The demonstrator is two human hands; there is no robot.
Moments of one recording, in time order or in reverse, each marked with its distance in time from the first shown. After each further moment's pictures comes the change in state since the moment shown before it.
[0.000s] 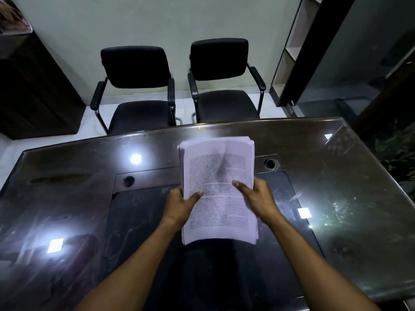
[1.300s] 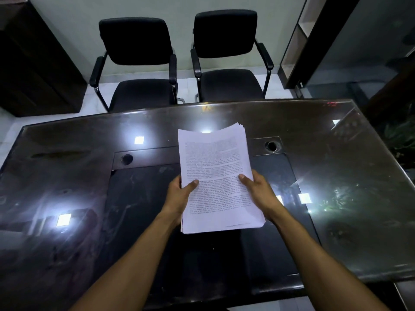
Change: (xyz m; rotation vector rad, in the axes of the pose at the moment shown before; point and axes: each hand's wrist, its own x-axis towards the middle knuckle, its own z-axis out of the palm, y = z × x) left_hand -0.022 -0.026 0.012 -0.306 -0.011 -0.270; right_hand -0.024 0.025 -0.015 0.096 -0.070 0.225
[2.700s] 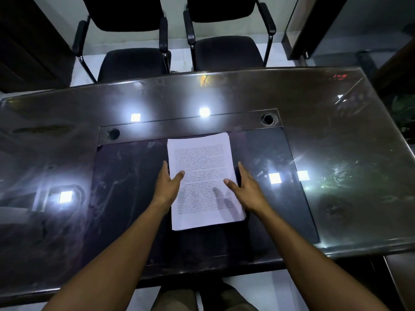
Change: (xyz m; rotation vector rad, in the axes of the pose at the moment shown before) left_hand 0.014 -0.064 -0.015 0.507 0.177 -0.013; right_hand 0.000 0.096 -0.014 -0.662 -0.045 0.011
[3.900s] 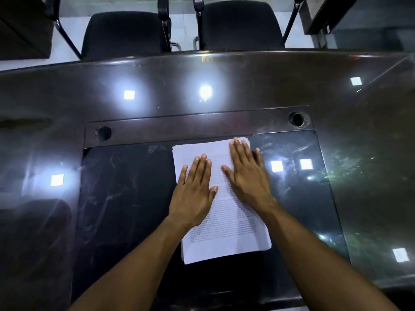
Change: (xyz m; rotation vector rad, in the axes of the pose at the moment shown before) left_hand 0.057 -0.014 0.034 1.160 -0.131 0.631; right_hand 0.119 -0.021 0.038 -0.754 0.147 -0.262
